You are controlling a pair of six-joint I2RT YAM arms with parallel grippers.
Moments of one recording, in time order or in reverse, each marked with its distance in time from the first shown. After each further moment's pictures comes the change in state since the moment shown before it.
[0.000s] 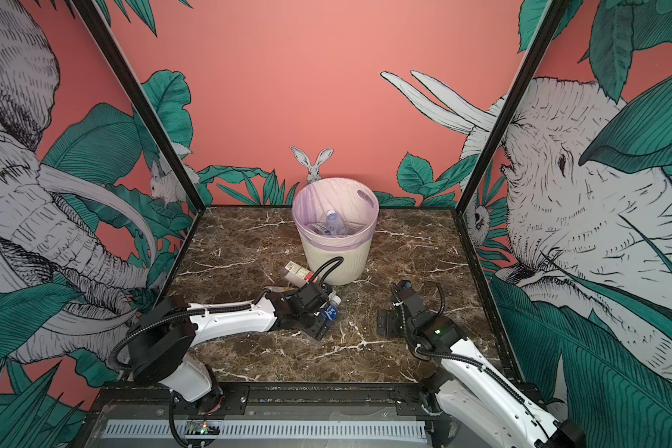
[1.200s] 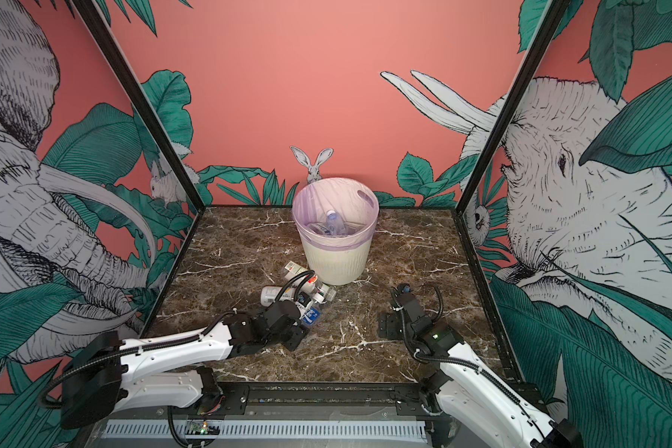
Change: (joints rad) left arm -0.043 -0.476 -0.330 0.080 -0.101 0.006; right arm -0.008 -0.038 -0.084 0.093 0.021 -0.048
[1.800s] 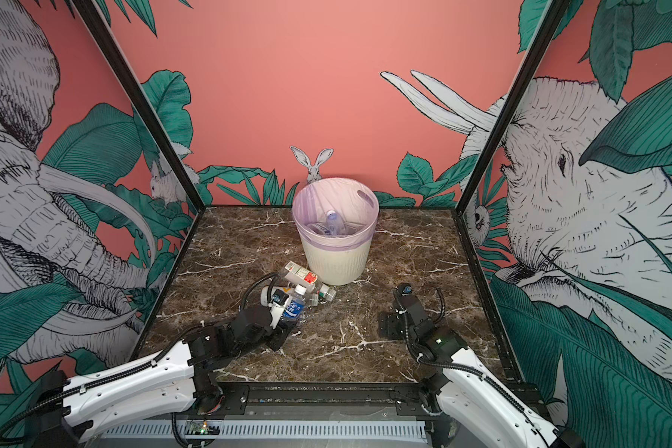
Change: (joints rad) left arm 0.031 -0.340 -0.089 -0.036 -0.080 0.017; right arm 0.000 -0.045 -0.019 0.030 -0.003 -0.019
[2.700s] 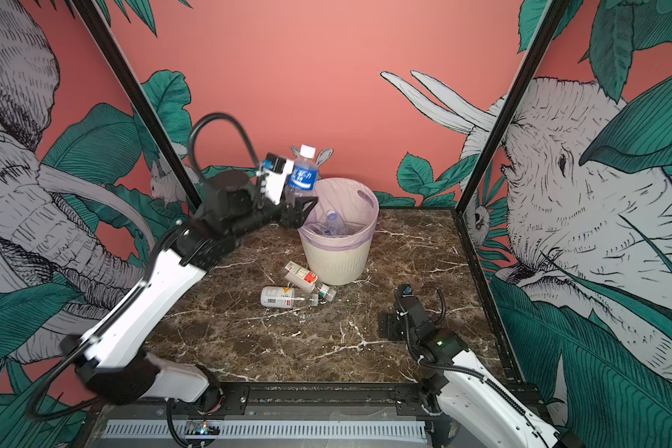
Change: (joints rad) left arm 0.373 0.784 1.458 -0.144 0.369 0.266; right arm 0.000 -0.021 -0.015 0.007 -0.006 -0.003
